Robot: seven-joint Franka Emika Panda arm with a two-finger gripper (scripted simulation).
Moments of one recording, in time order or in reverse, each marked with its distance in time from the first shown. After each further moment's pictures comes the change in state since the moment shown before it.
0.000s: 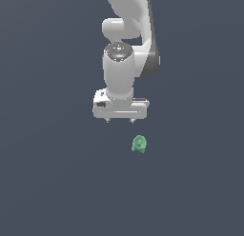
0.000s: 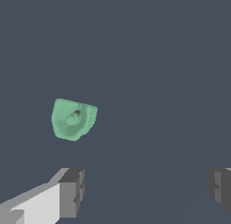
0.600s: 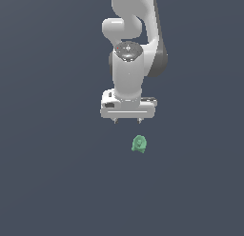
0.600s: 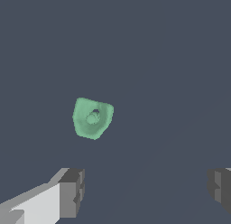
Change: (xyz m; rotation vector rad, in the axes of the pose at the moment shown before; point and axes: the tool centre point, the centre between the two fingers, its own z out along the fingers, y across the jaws) arm 0.001 -0.030 -0.003 0.025 -0.010 -0.016
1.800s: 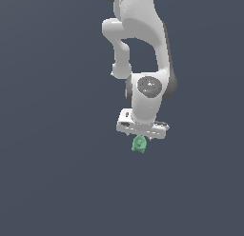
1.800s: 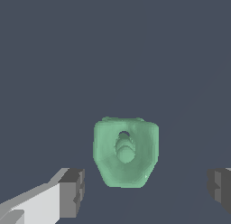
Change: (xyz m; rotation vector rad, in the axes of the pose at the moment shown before) arm 0.026 -0.052 0.082 -0.023 -0.019 0.194
